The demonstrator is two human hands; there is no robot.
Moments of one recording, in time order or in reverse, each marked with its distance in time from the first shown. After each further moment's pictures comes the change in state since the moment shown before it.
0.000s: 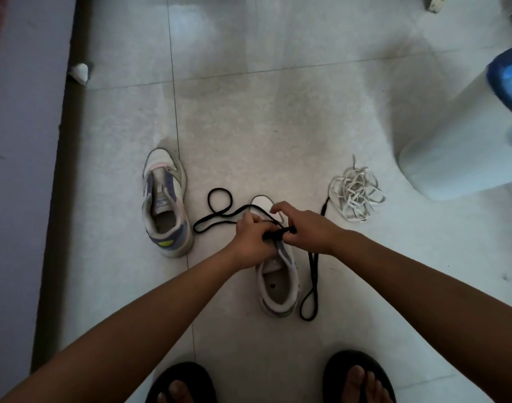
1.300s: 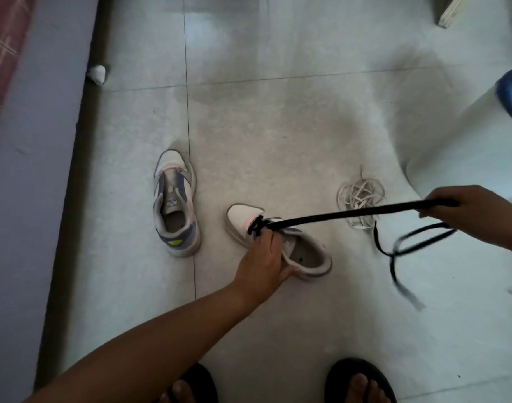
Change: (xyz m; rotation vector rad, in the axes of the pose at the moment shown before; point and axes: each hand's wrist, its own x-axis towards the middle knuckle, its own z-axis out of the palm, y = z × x) left_hand -0.038 0.002 0.026 0.356 0.245 0.274; right_hand -0.127 0.082 -0.129 0.062 0.332 0.424
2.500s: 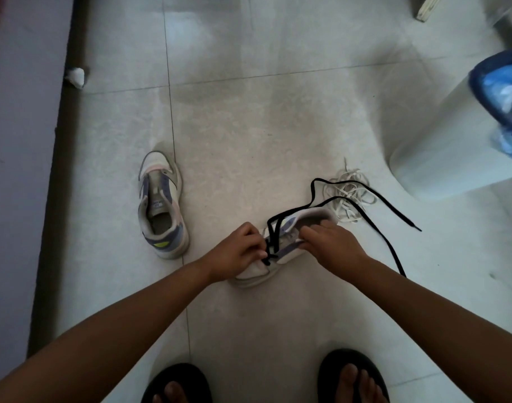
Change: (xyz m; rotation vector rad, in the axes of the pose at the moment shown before) left_hand 0.014 -0.038 -0.029 -0.396 -0.309 0.092; right_hand 0.001 -0.054 0.163 -0.312 0.230 -0.671
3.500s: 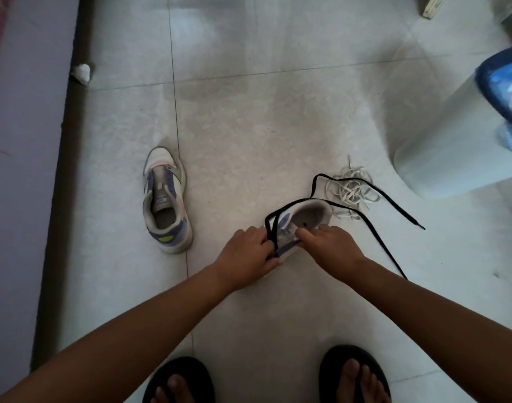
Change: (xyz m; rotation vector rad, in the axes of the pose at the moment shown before) left_hand -0.003 0.025 0.016 0.725 0.079 0.095; right_hand -0.002 -0.004 0.021 -0.208 0.058 -0.084
